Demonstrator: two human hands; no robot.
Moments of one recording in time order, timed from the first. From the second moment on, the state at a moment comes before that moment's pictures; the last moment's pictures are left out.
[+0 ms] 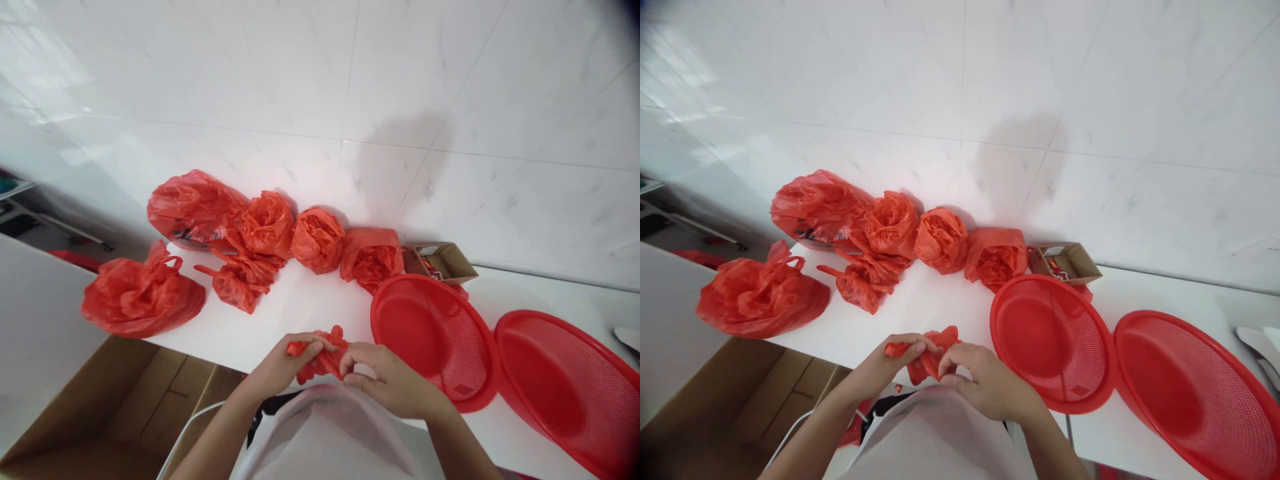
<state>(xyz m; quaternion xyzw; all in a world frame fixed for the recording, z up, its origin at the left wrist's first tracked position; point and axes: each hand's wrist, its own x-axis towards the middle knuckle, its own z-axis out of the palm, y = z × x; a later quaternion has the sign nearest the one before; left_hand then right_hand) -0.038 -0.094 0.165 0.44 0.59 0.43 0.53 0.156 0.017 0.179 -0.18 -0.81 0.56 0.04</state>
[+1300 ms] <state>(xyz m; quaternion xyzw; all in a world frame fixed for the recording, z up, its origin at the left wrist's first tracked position) -0.115 -0.129 0.103 0.61 0.69 0.31 0.23 0.181 0.064 0.107 -0.28 -0.91 0.26 0.14</state>
